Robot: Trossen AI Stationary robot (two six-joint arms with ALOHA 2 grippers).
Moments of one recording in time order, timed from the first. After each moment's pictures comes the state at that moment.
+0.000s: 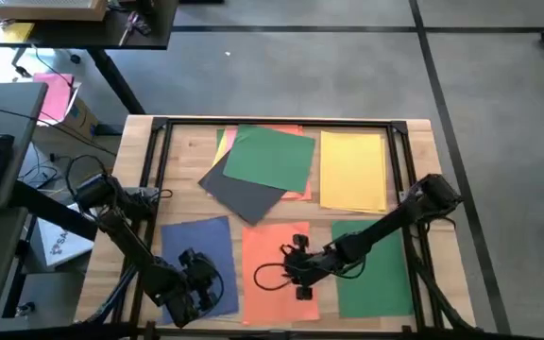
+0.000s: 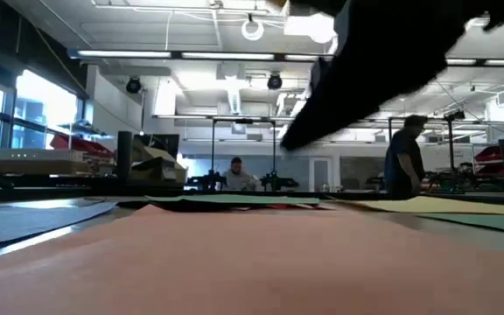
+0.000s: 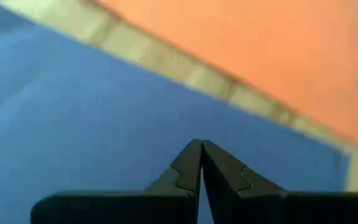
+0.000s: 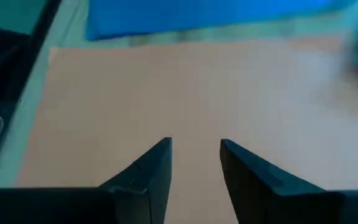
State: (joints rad) left arm -0.94 1.75 1.03 -0.66 -0.64 -1.49; right arm 0.50 1.83 1.13 -0.13 0.34 0.29
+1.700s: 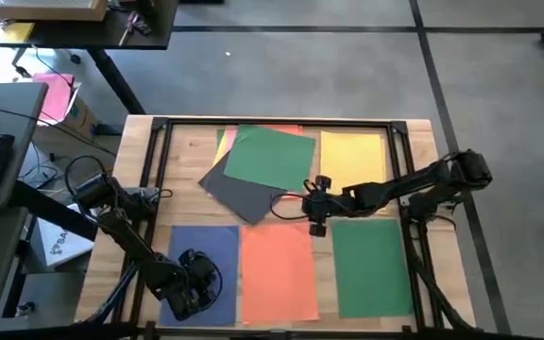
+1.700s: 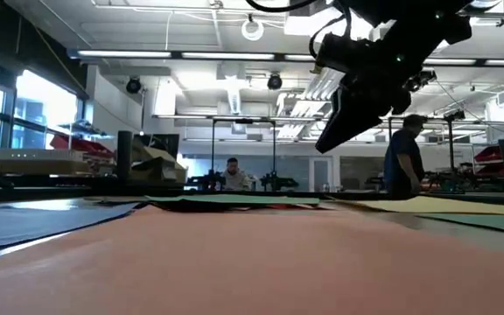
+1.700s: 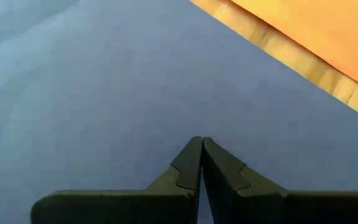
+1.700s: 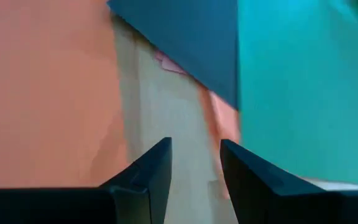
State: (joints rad) left arm -0.94 1.79 0.88 -0.49 -0.49 -1.52; right arm 0.14 1.53 0.84 -0.21 0.38 0.00
